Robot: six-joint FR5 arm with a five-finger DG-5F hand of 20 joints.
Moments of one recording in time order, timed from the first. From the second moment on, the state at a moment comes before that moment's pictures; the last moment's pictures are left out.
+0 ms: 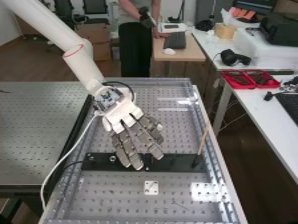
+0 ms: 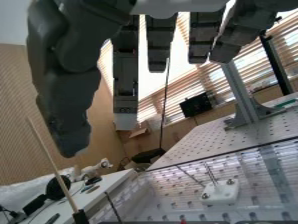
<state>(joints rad) 1.82 -2.13 -1.88 -1.94 -0.30 -0.71</state>
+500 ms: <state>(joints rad) 1.83 -2.17 -1.78 -2.18 -0.22 -0.64</state>
